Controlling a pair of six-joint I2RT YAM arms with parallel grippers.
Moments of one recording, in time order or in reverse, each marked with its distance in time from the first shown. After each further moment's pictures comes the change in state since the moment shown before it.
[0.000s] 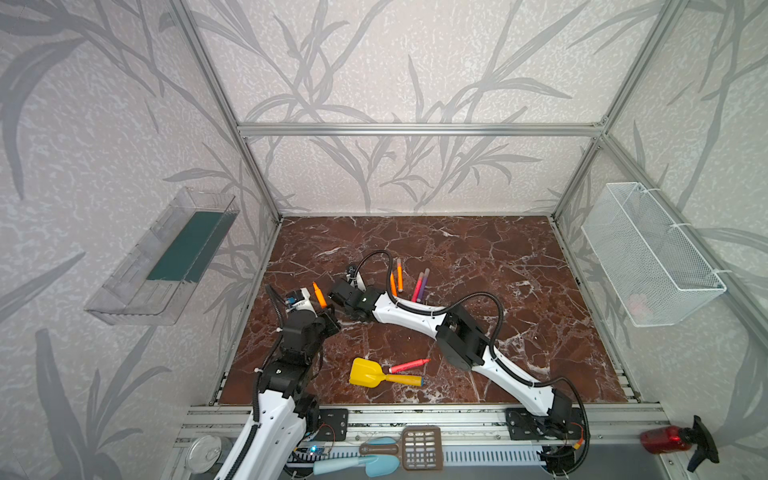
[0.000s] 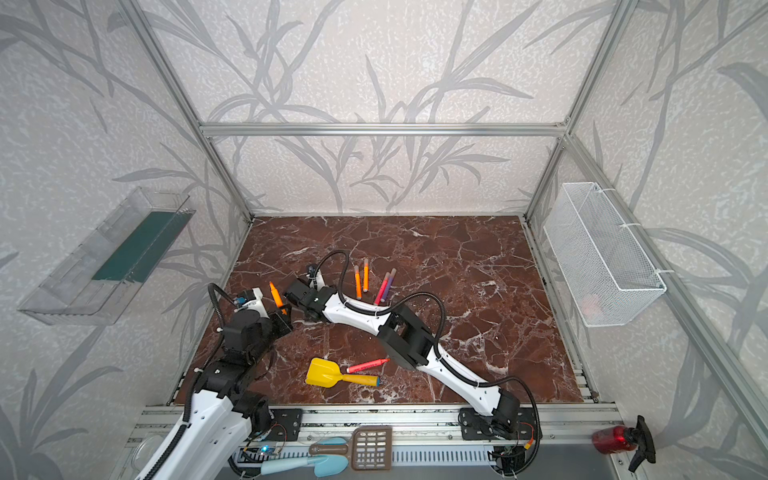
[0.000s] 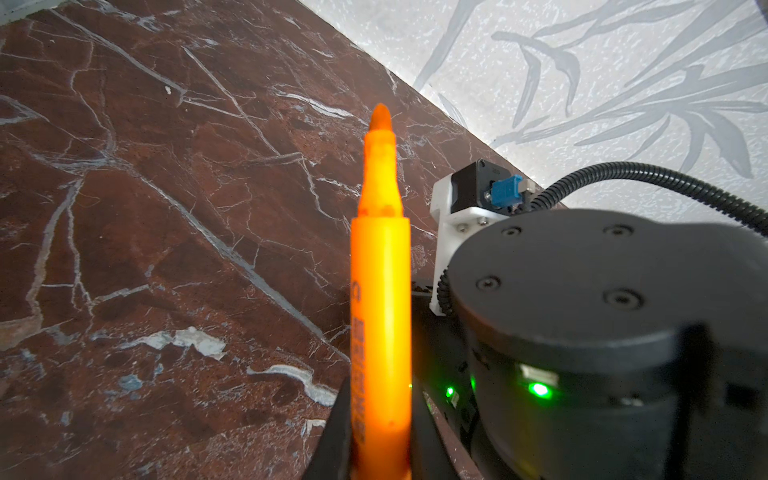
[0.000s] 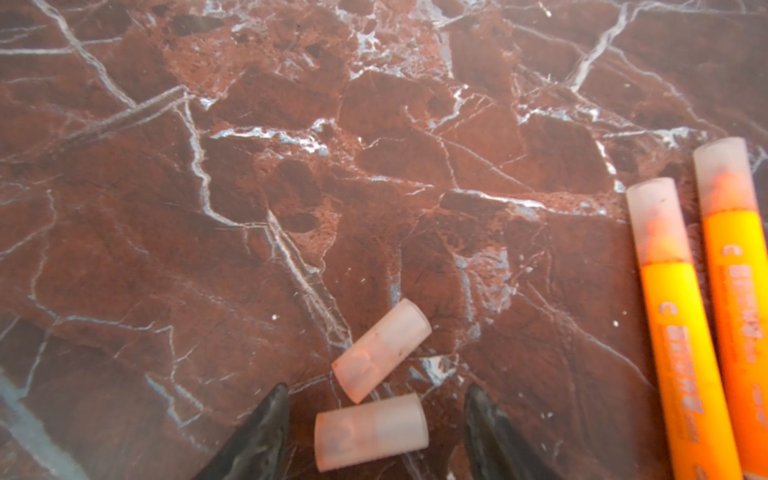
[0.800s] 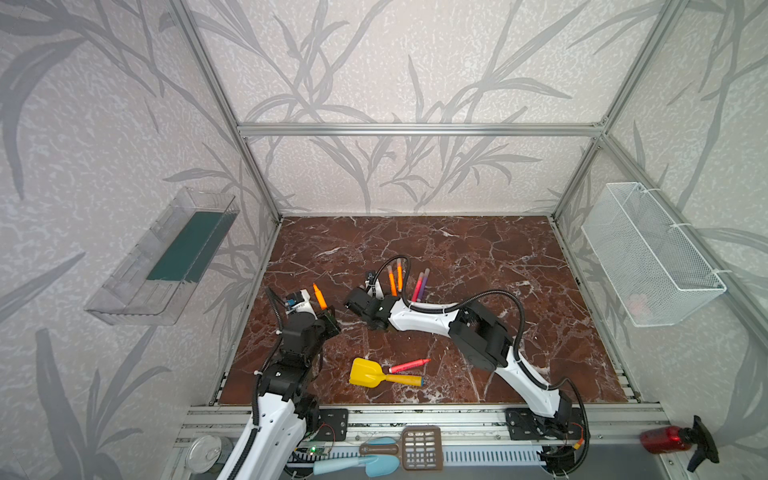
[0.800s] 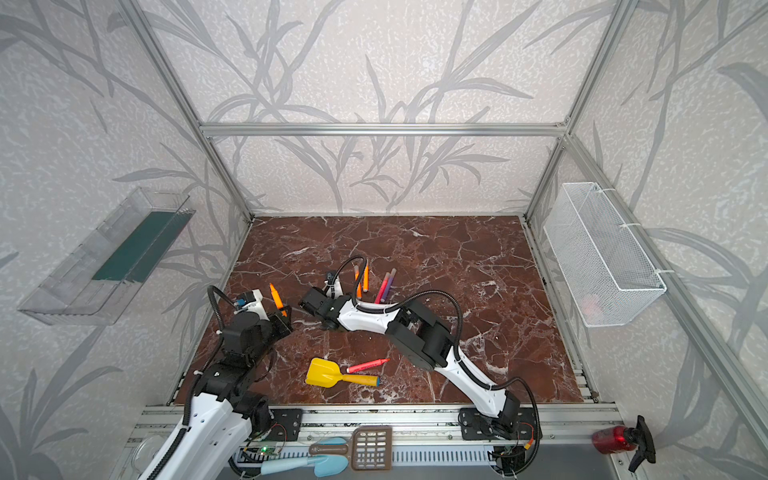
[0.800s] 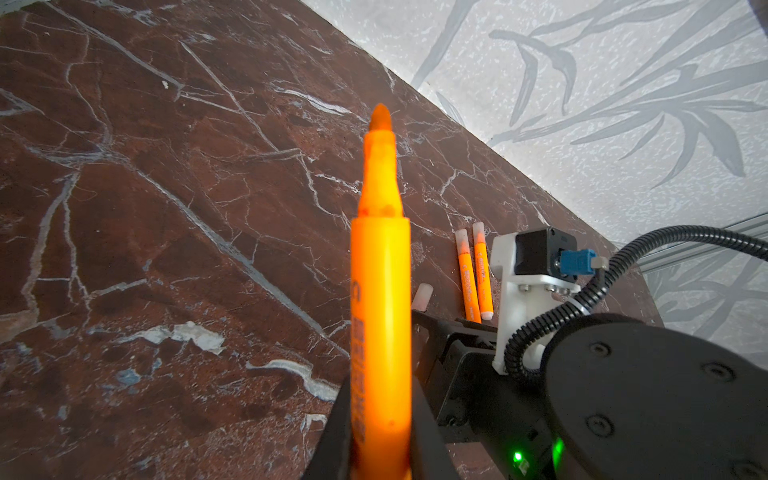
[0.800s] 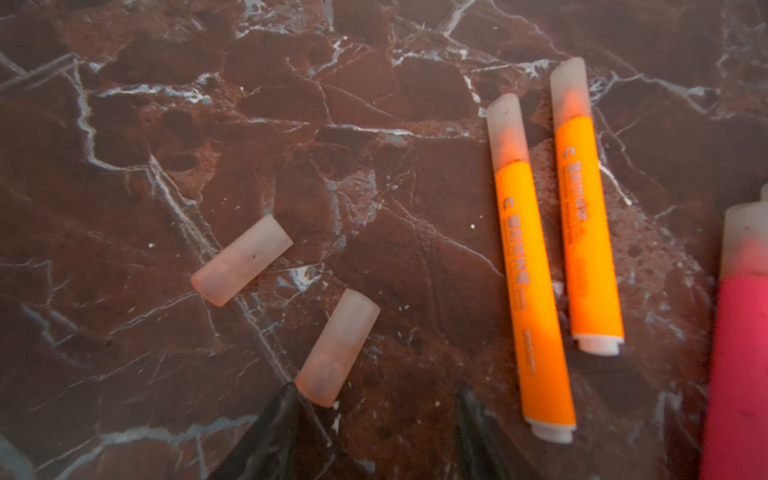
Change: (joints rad) left arm 0.000 -0.021 -0.015 -0.007 0.010 -0.004; right arm -0.002 -0.277 -0.539 0.246 0.061 0.080
